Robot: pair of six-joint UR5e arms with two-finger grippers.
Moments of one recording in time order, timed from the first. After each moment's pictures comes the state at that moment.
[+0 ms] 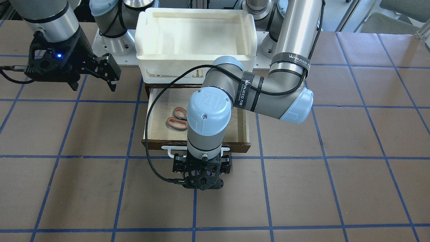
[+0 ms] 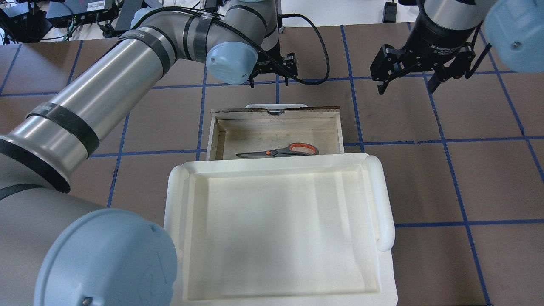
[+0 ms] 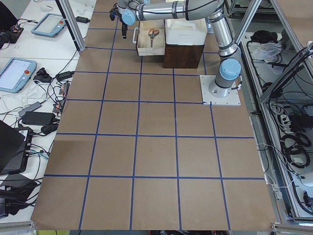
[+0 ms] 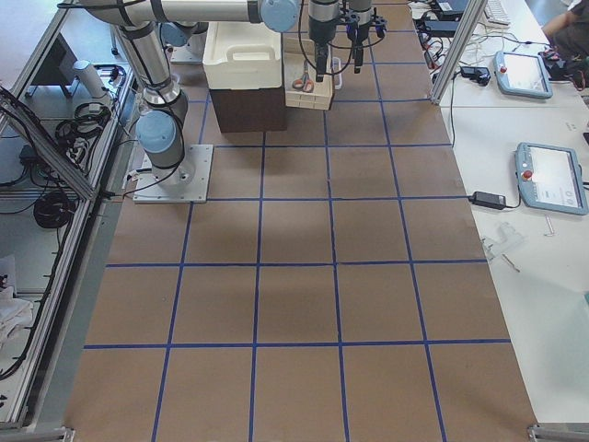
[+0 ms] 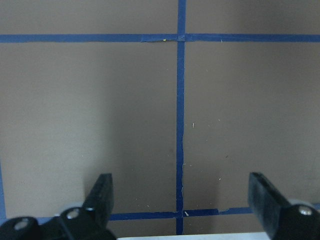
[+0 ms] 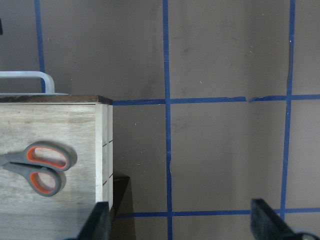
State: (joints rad) left arm -1.89 -2.19 -1.24 -1.19 1.57 -0.31; right arm 1.53 -1.56 1.56 -1.58 -1.55 -0.01
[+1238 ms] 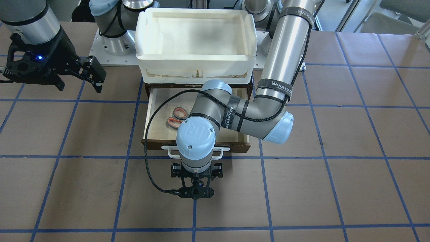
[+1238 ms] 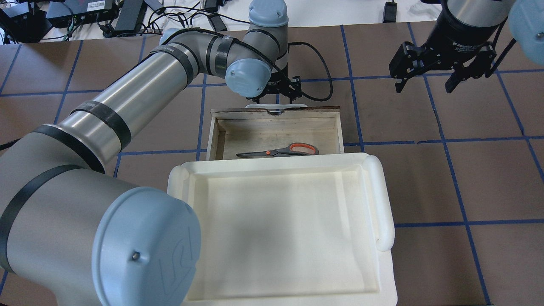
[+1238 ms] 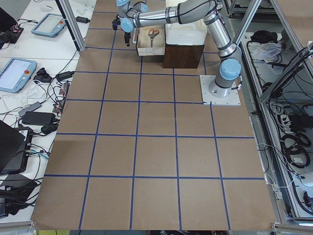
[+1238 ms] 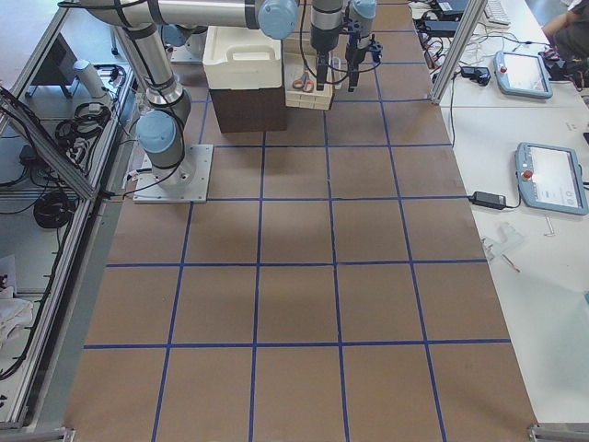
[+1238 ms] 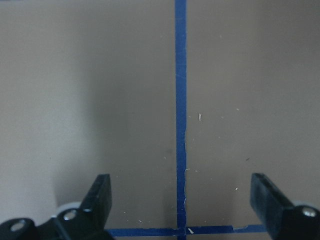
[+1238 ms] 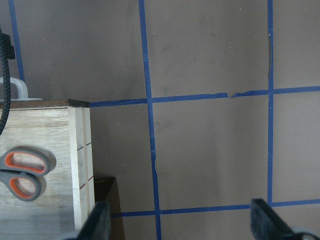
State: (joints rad) left arm -1.91 -2.29 -1.24 -1.22 1.57 -0.34; right arm 1.49 -1.57 1.56 -1.56 -1.56 -0.03
